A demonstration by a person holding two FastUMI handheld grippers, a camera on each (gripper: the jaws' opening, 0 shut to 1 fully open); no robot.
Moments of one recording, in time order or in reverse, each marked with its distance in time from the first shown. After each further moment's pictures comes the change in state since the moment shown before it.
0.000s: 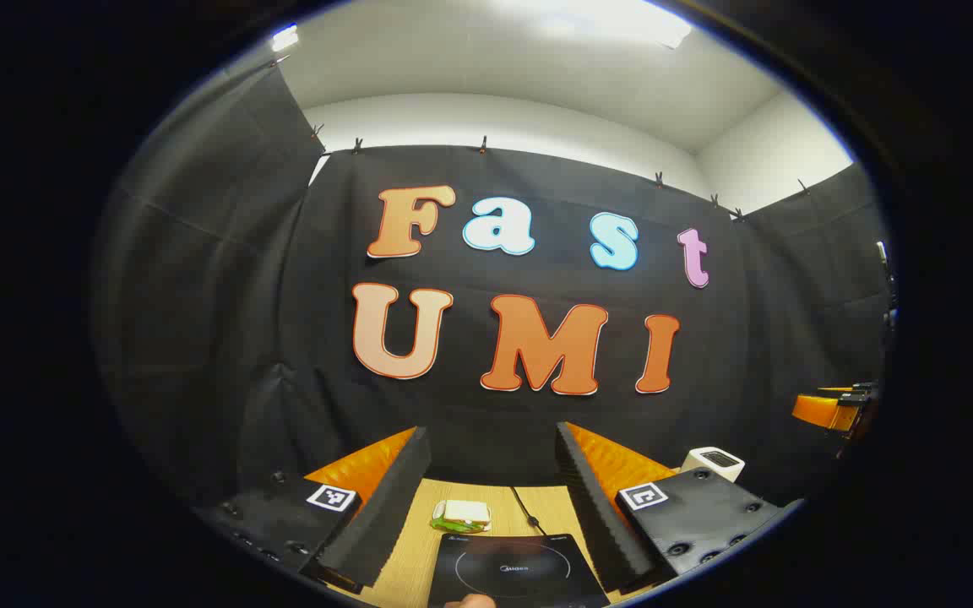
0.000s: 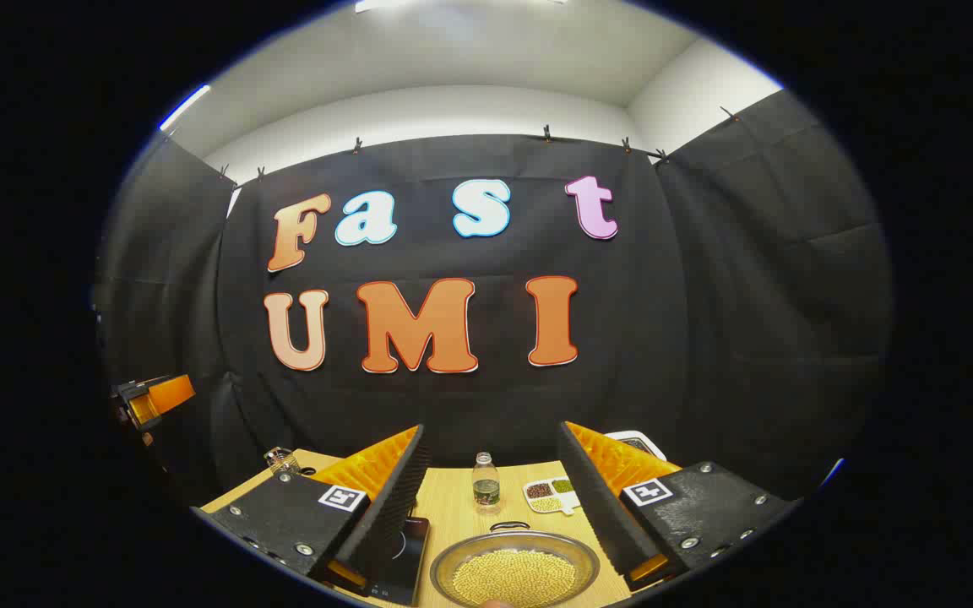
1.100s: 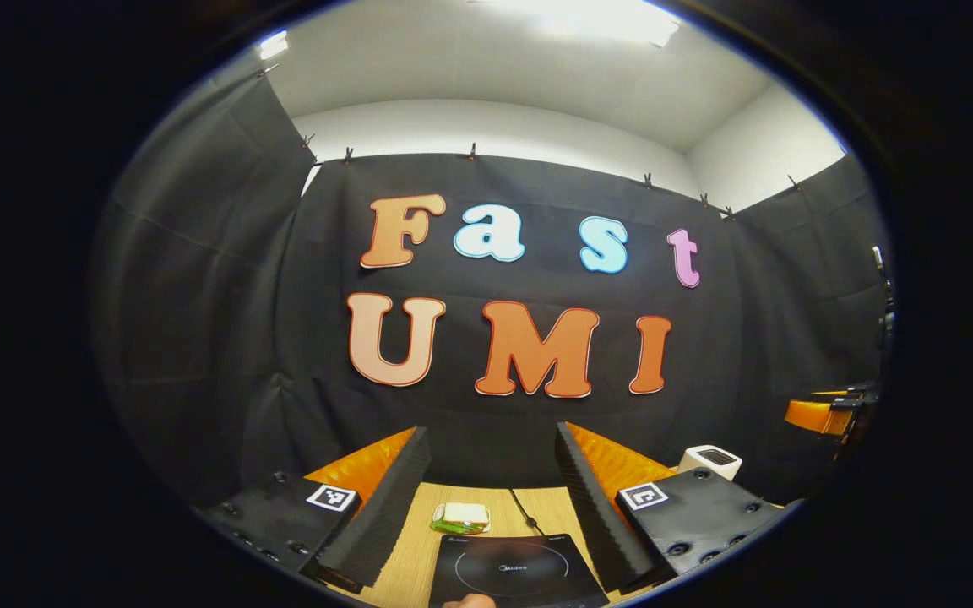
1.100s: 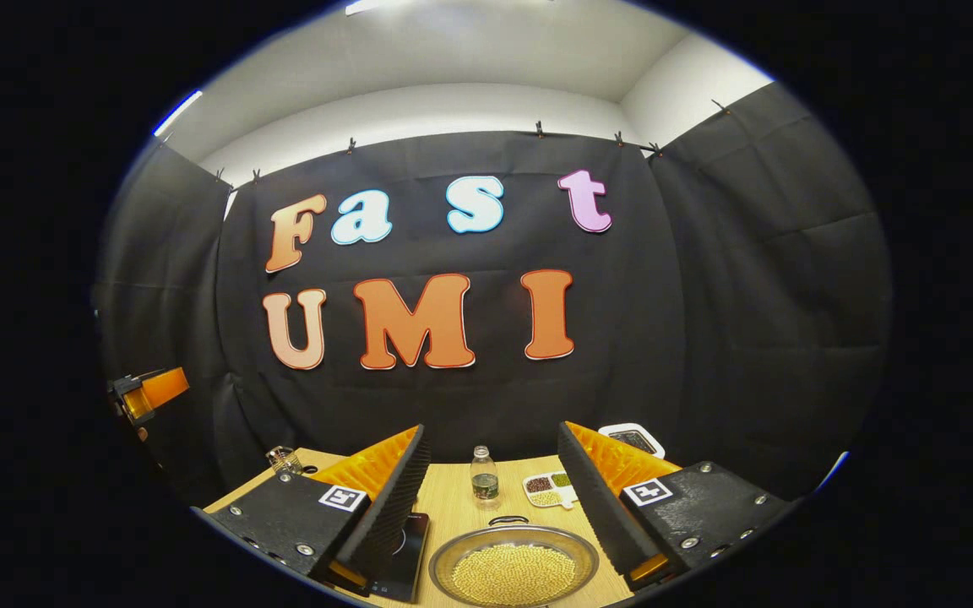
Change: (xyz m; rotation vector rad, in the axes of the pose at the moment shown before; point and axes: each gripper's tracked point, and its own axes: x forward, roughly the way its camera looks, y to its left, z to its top) left arm -0.012 -0.008 0.009 0.020 -0.009 -0.020; right arm -0.009 -0.009 -0.008 0.019 0.010 0.005
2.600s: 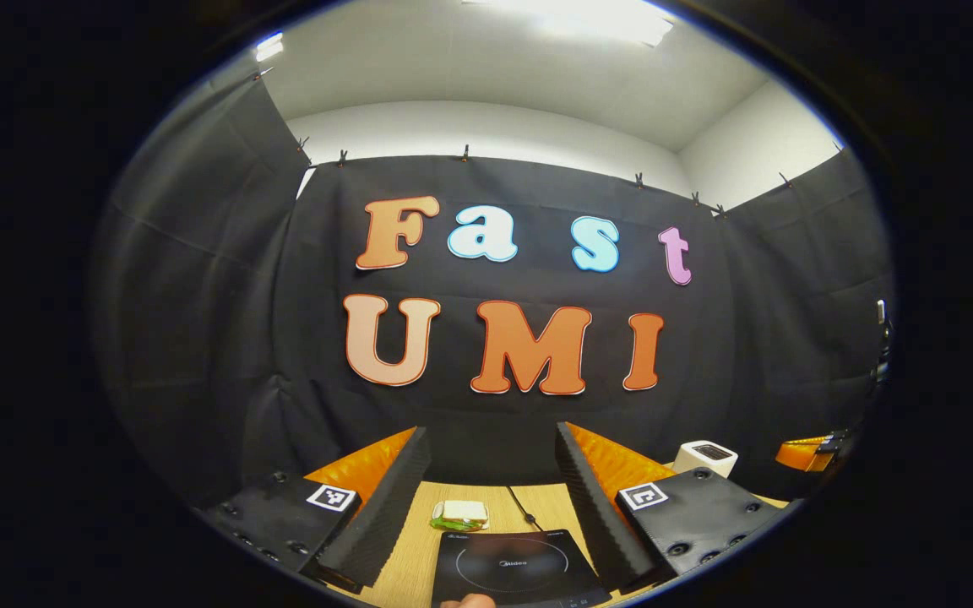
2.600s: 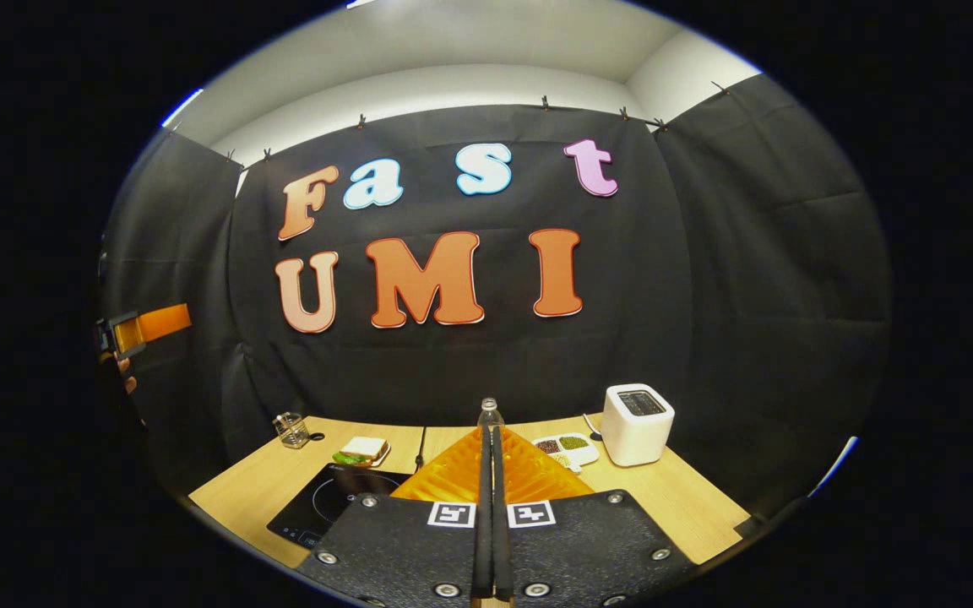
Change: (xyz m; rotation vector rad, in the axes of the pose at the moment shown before) left arm -0.014 -0.005 0.000 0.002 0.000 -0.015; right arm -0.027 0.006 -0.080 -0.012 0.089 0.038
